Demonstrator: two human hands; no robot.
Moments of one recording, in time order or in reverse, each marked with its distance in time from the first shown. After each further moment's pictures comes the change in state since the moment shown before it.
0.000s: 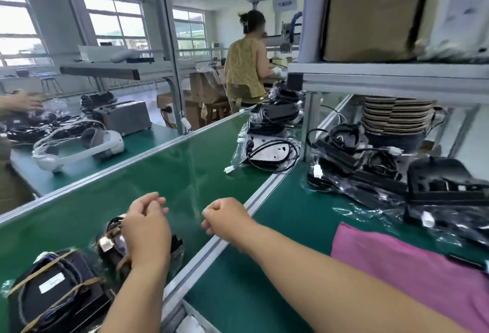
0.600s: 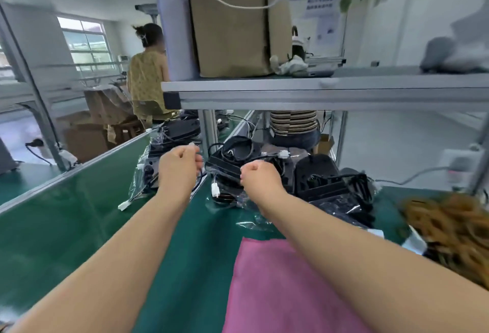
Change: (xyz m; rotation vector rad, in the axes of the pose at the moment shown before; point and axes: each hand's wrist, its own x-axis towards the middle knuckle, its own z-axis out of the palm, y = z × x) left_hand -0.088 0.100 0.253 -0.096 -0.694 0.110; right_hand -0.058 0.033 -0.248 0.019 0.772 -0.036
